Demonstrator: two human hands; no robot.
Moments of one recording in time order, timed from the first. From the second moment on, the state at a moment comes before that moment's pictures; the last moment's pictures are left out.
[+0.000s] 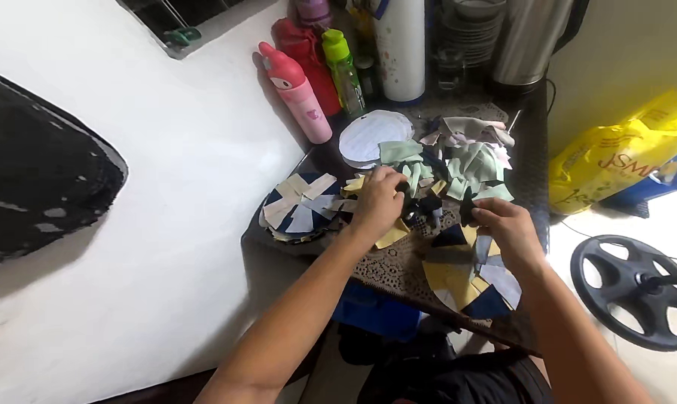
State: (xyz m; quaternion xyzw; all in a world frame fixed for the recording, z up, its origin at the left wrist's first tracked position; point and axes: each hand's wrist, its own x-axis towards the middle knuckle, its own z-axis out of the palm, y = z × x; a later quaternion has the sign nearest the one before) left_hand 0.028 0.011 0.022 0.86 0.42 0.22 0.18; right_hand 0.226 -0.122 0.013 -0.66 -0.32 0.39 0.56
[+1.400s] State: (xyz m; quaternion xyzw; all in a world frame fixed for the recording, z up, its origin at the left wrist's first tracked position) left_hand 0.071 -0.226 -0.018 0.85 0.16 0.23 0.44; right_hand 0.164 -0.354 -0.051 -0.65 -0.33 0.14 0.67
